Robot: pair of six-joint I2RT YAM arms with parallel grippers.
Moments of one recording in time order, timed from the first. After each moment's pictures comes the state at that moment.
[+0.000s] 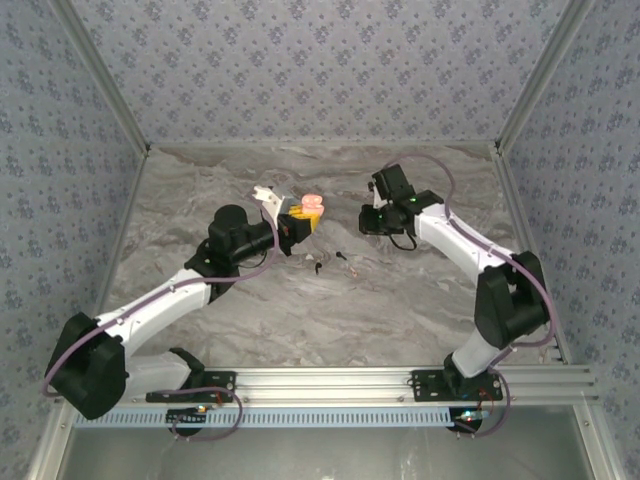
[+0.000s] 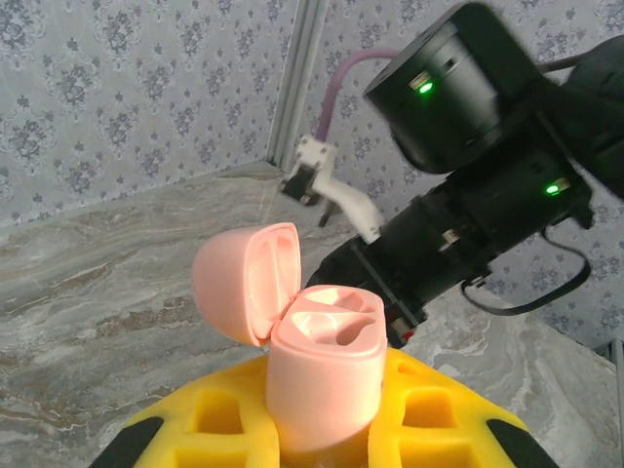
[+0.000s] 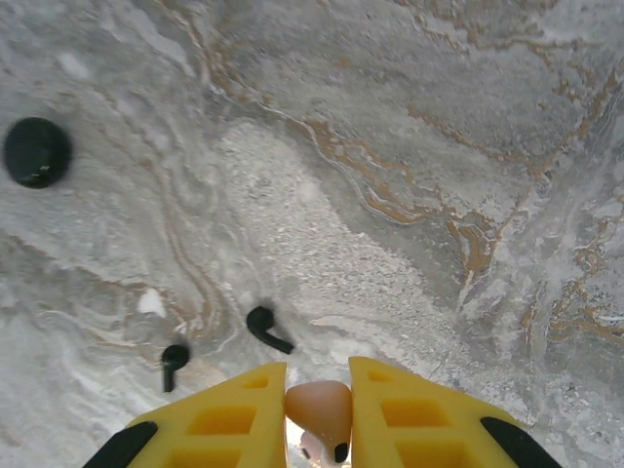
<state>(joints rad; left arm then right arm) -0.63 1.21 0.73 0.40 0.38 -0.25 0.45 1.60 1.25 -0.63 -0.11 0.39</state>
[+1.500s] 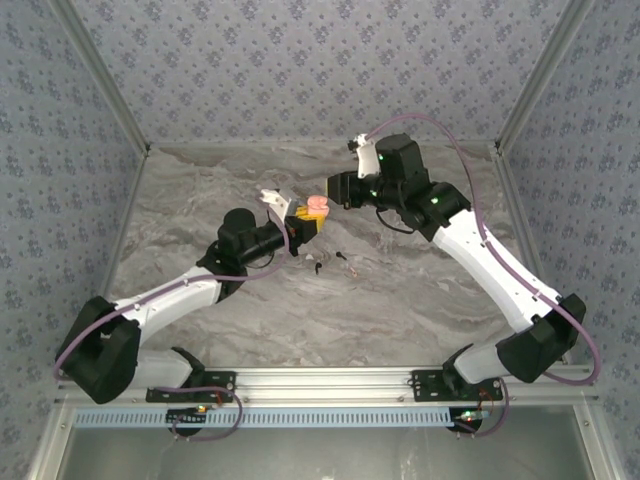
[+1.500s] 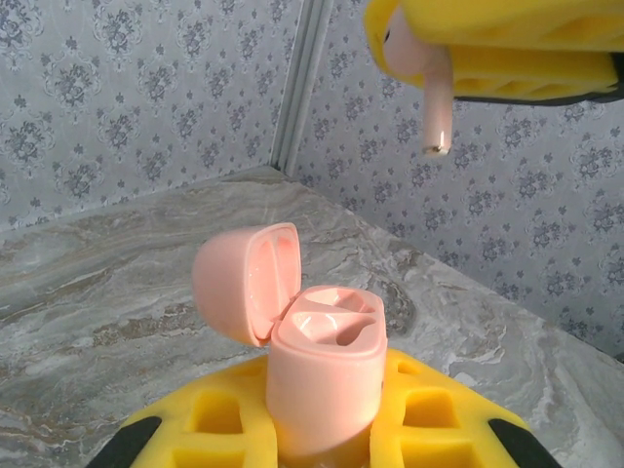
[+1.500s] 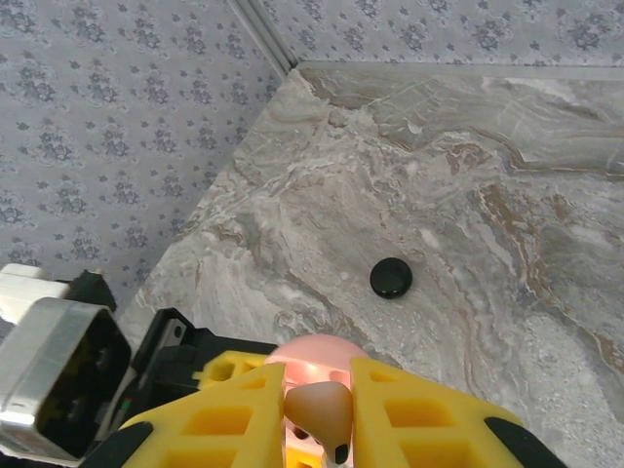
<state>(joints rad) -0.65 1.30 0.70 0.54 0.35 -0.25 0.61 1.42 1.50 -0.56 -0.28 0.39</state>
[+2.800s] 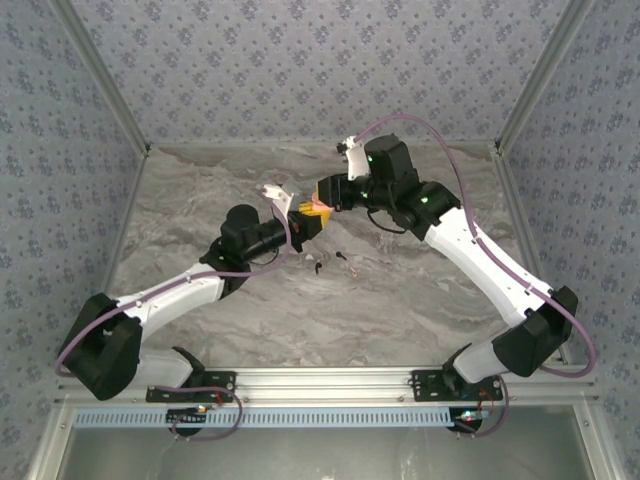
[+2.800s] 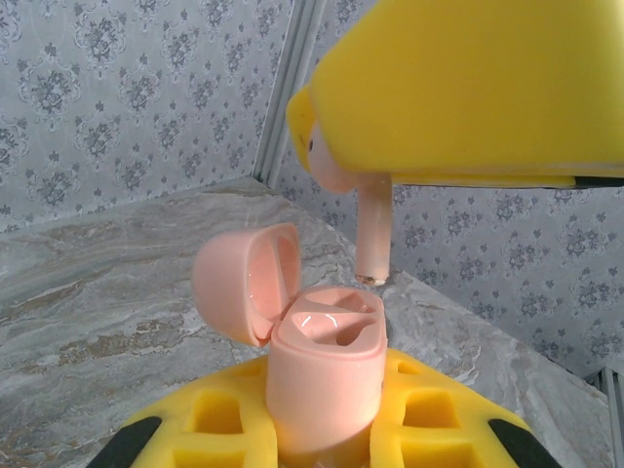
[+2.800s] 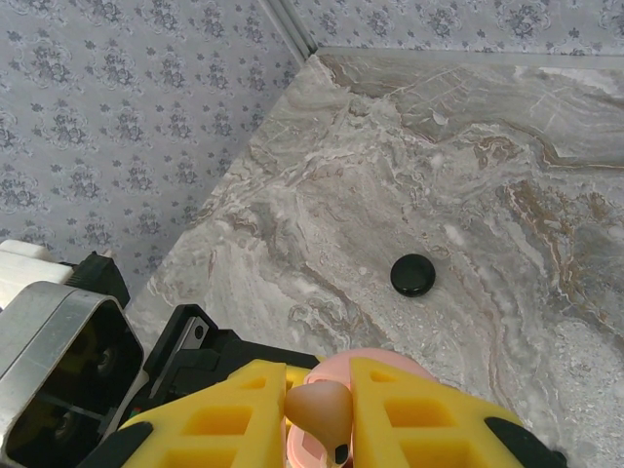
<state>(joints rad) -0.67 1.32 0.74 0.55 0.35 -0.31 0.64 1.46 1.51 -0.54 -0.29 0.38</state>
